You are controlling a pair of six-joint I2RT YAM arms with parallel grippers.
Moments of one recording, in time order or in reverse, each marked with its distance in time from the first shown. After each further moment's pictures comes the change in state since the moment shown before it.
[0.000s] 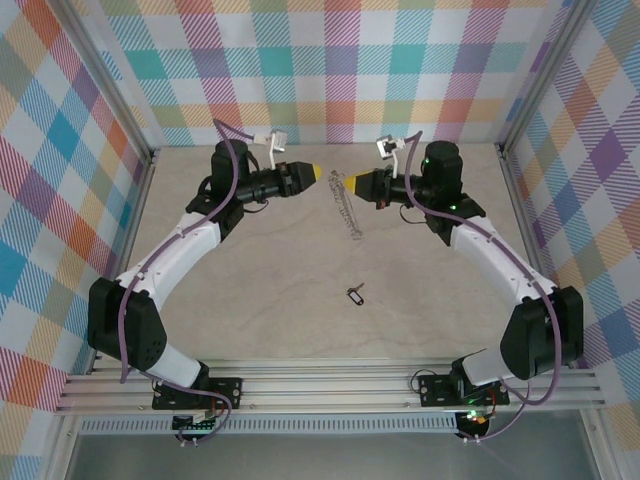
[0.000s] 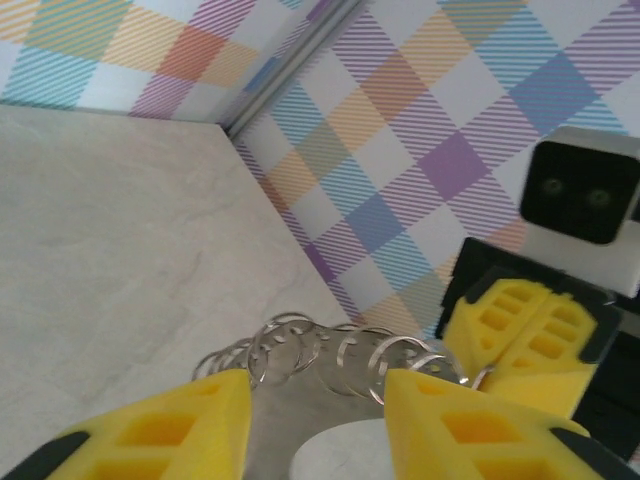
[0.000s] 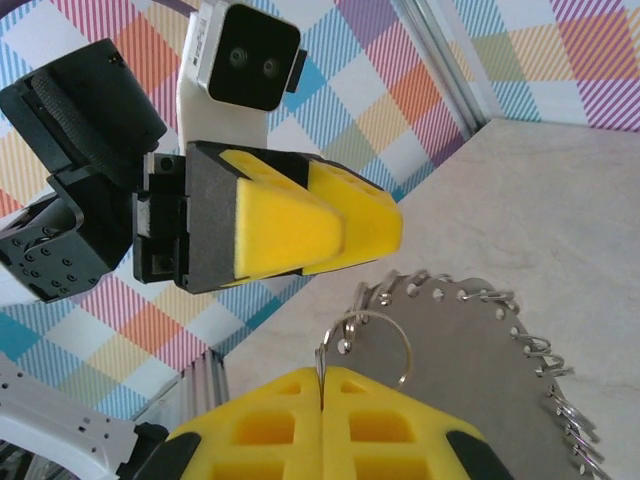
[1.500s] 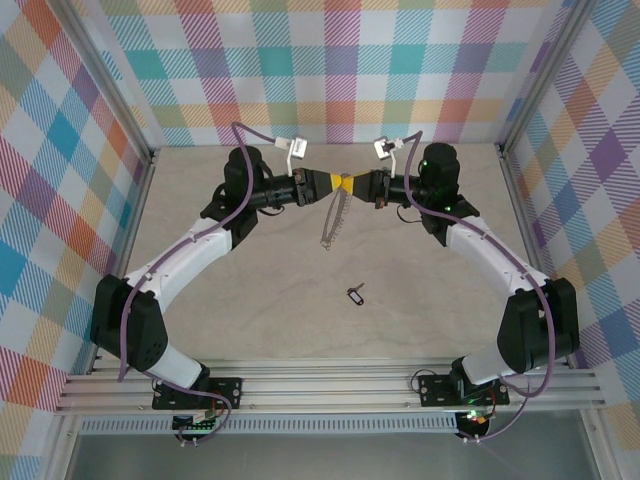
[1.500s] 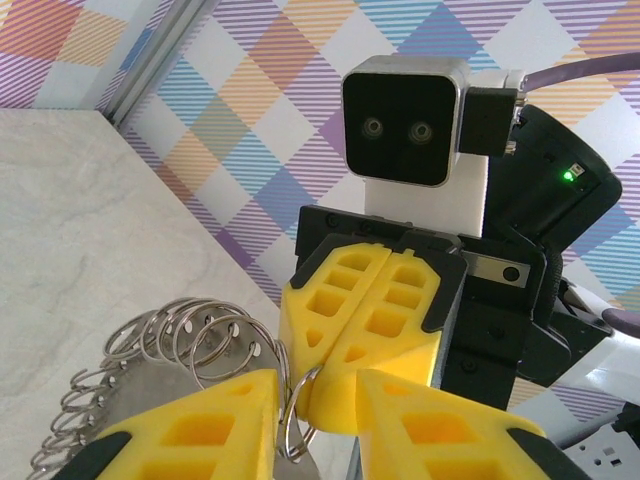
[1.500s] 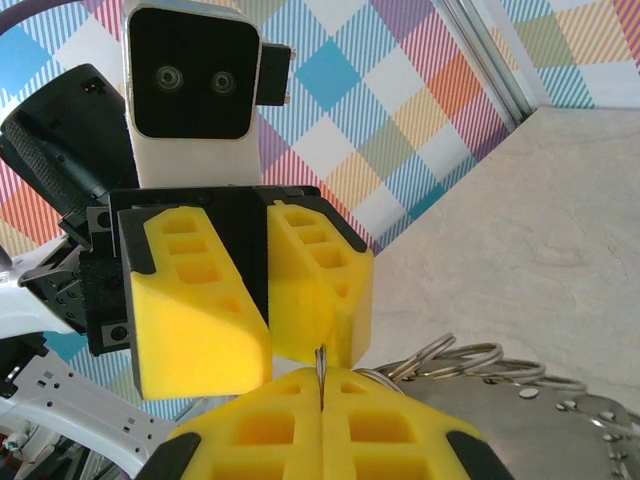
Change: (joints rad) left arm -0.100 0.010 -0.035 0.171 0.085 -0.050; right arm 0.000 0.029 -0.032 0.139 -0.065 0.117
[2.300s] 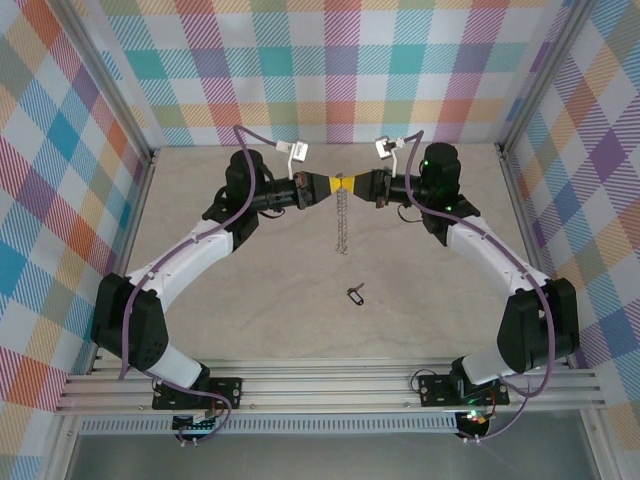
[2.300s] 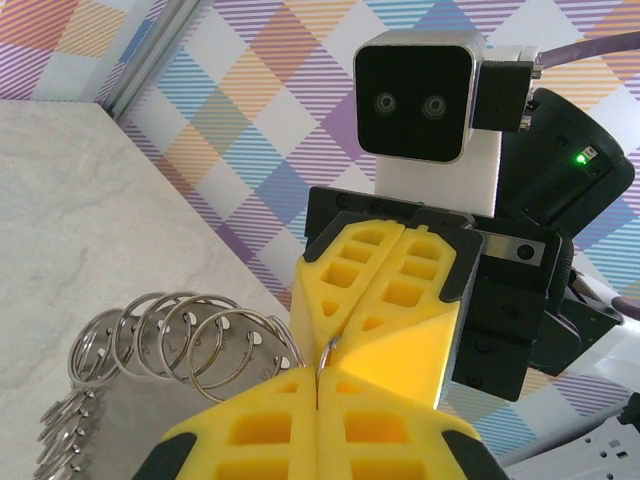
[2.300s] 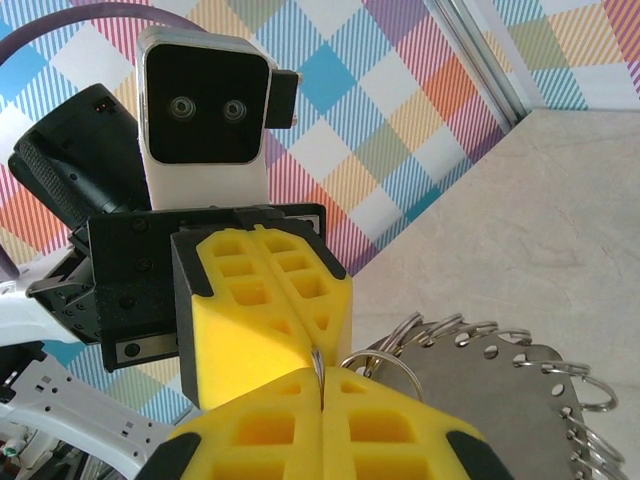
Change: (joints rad) left arm -0.002 0.003 -0.028 0.029 0.007 0.000; right arm 0.000 0.000 0.000 0.001 0.005 0.013
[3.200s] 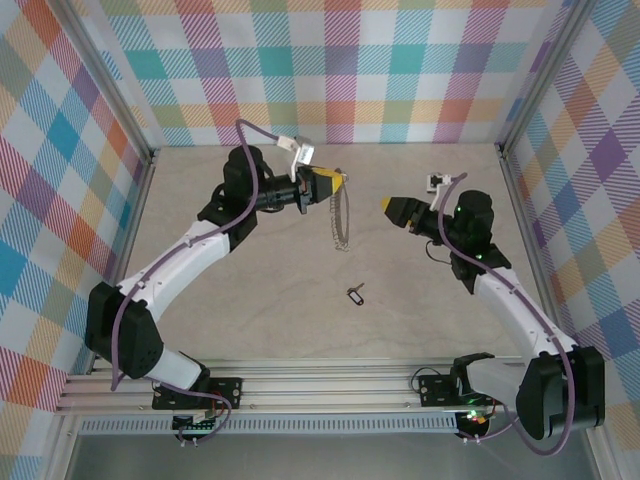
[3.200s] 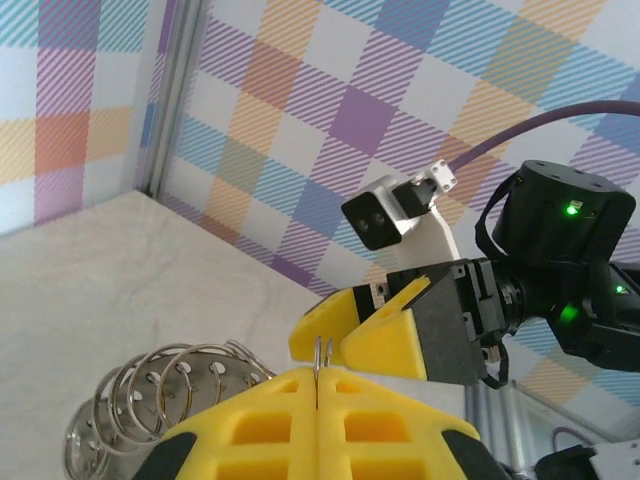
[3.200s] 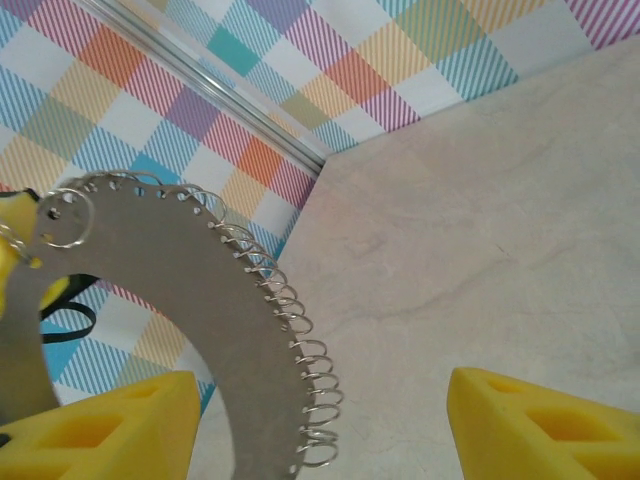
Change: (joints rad) left arm -0.039 -0.047 0.045 -0.085 -0.073 0.396; right arm -0.137 -0.353 -0.411 -0.048 0.342 0.121
